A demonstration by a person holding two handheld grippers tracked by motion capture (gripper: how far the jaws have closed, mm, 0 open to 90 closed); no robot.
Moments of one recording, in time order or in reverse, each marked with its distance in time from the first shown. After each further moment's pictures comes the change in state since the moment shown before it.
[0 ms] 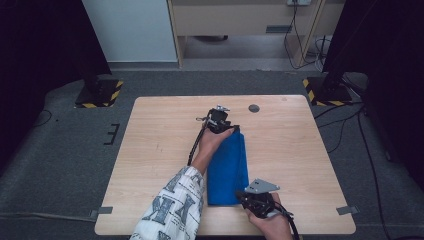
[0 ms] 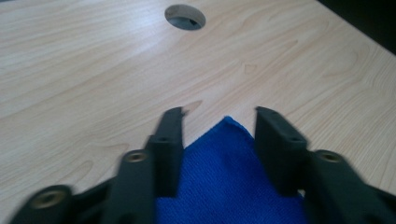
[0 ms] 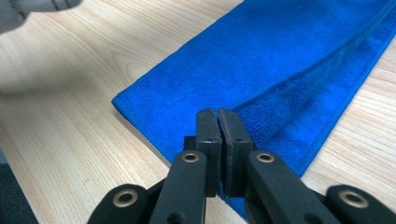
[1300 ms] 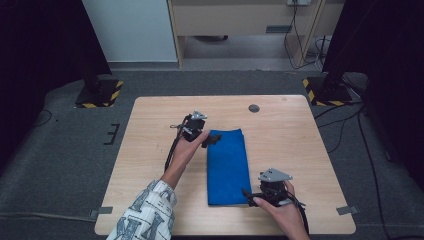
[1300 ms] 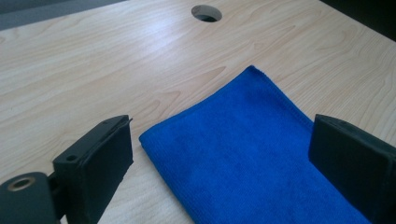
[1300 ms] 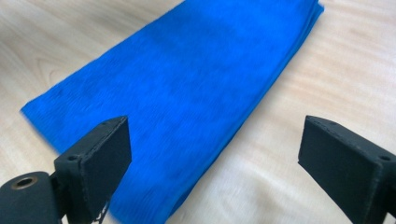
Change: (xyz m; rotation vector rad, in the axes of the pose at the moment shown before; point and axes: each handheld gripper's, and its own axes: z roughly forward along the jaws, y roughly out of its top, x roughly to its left) left arm 0.020 -0.037 -0.081 -0.016 0.051 0.074; right arm -0.049 0.004 -0.002 -0.023 -0.101 0.007
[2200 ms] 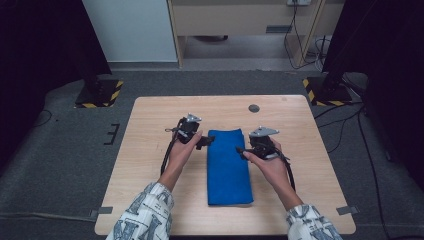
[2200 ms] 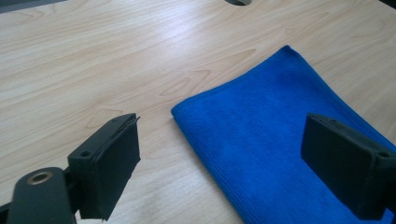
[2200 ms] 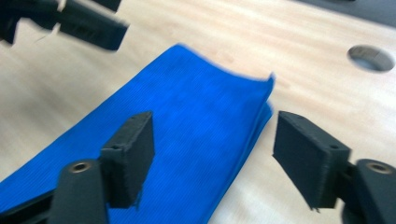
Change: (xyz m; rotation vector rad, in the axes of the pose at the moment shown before) left arm 0.014 -0.012 -0.004 0.015 0.076 -0.025; right arm -0.061 0.091 0.068 -0.028 -0.037 0.001
